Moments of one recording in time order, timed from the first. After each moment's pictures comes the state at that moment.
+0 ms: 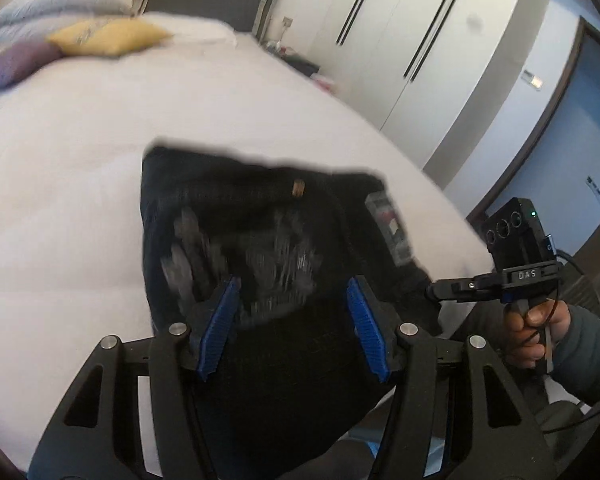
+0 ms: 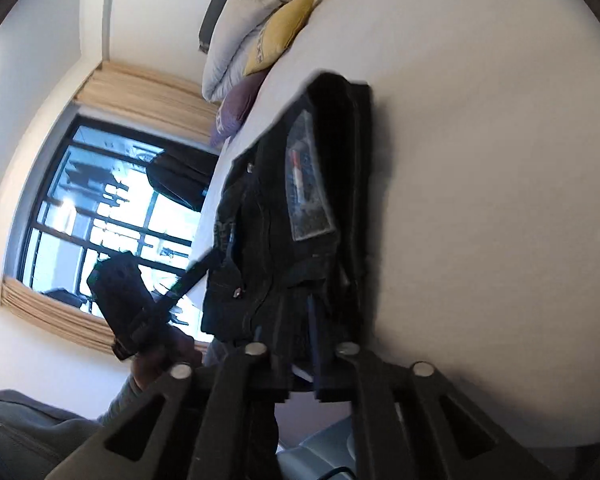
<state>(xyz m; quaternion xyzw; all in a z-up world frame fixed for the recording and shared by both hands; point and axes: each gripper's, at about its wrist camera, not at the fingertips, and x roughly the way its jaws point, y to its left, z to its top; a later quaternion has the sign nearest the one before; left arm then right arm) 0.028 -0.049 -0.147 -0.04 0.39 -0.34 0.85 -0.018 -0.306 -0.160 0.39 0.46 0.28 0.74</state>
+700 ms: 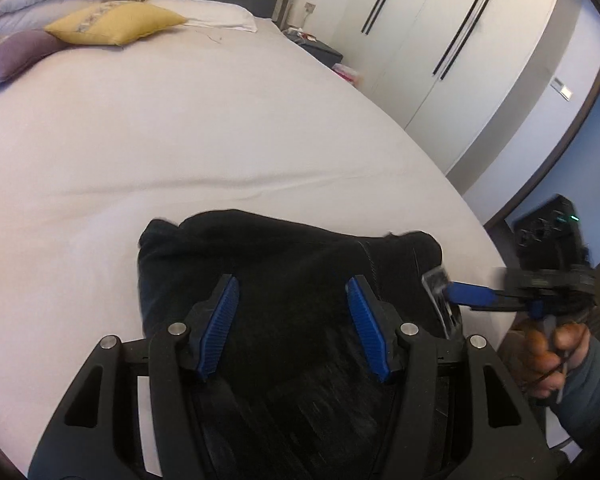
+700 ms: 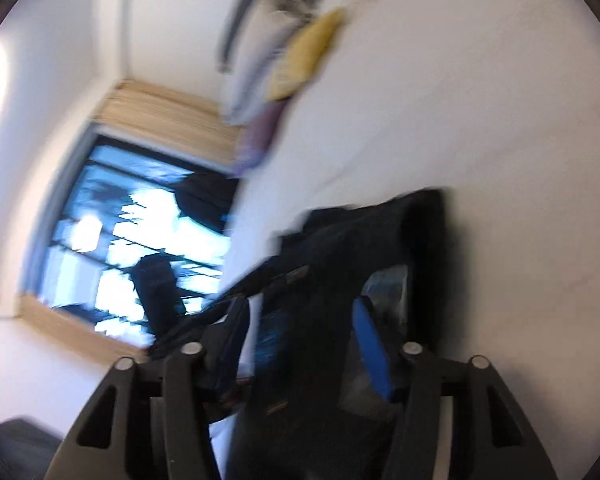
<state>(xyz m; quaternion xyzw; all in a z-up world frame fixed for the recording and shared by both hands) 0.122 -0.070 -0.148 -0.05 0.44 -0.30 0.84 0.065 -0.279 -0.132 0.43 0.40 0.33 0.74</state>
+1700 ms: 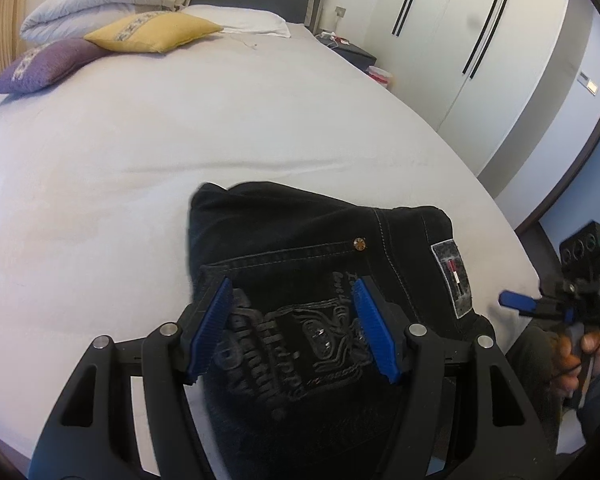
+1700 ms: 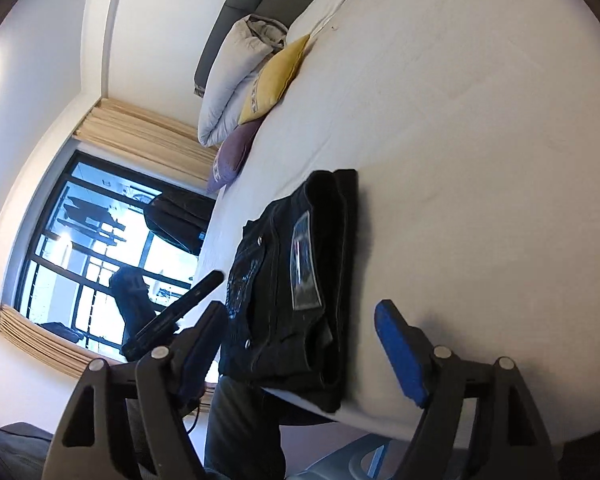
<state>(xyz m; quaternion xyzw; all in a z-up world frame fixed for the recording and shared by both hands) 0.072 -0.060 -0.127 -0.02 0.44 -0.24 0.87 0.003 -0.314 -0.146 0.42 0.41 0.23 0.78</state>
